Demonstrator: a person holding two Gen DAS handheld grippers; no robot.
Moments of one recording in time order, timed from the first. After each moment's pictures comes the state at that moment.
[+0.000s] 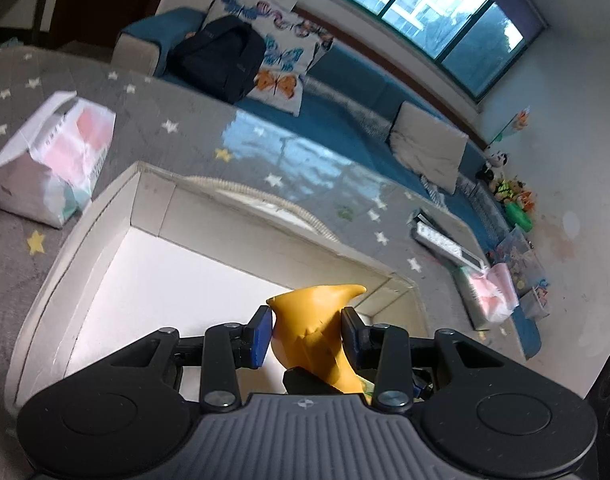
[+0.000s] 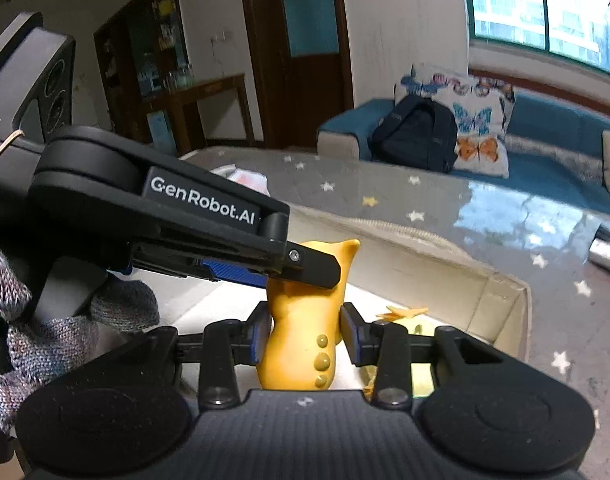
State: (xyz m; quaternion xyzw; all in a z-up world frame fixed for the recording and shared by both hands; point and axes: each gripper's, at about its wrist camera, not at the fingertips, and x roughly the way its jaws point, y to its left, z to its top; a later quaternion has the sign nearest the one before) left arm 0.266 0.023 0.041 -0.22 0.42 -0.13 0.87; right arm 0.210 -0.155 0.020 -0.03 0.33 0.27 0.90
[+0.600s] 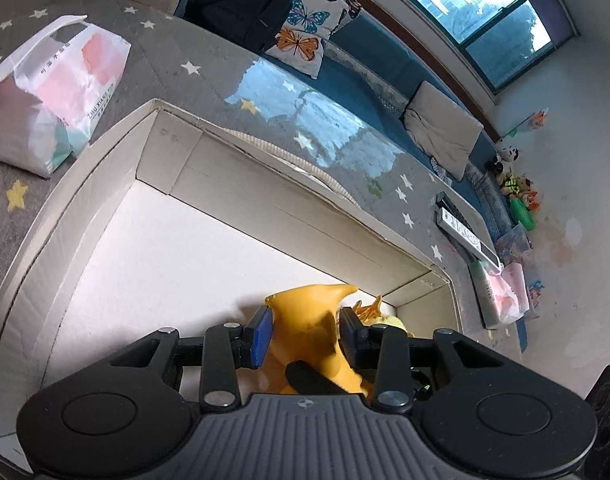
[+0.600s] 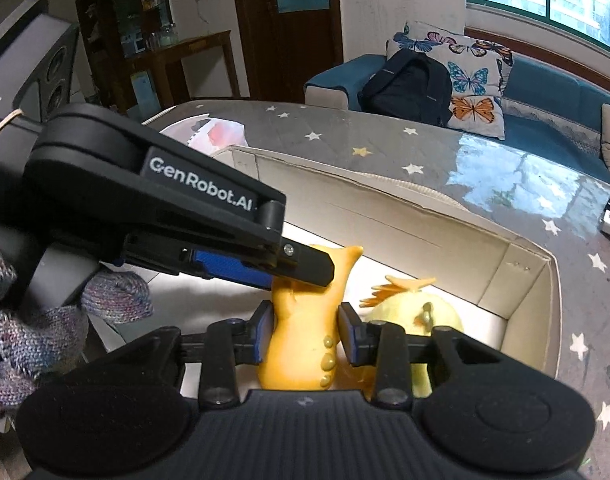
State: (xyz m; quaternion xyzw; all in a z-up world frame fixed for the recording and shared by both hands) left arm 0.291 0.040 0.003 -0.26 0.47 -0.14 0.83; right arm 0.237 -0.138 -0.017 -0.05 0.39 0.24 0.89
